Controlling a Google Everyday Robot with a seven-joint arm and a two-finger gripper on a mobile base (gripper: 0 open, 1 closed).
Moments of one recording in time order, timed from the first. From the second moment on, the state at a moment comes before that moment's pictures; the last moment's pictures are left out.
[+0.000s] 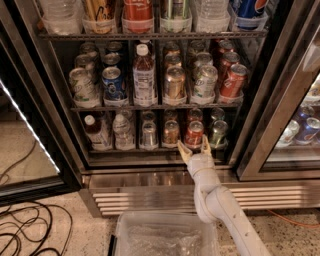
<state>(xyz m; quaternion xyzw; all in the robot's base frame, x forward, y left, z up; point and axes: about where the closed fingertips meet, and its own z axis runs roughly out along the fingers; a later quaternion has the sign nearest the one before) 0.682 -0.161 0.598 -0.09 0.69 -0.01 0.71</state>
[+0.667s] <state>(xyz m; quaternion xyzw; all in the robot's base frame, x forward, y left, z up) 0.698 -0.162 0.599 -0.08 0.69 -0.01 0.72</state>
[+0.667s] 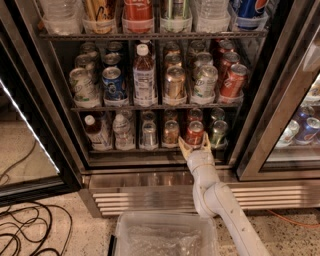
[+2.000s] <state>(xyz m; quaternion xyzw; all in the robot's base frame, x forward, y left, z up) 0.723 -0.169 0.599 -0.08 0.69 -0.03 0.72</state>
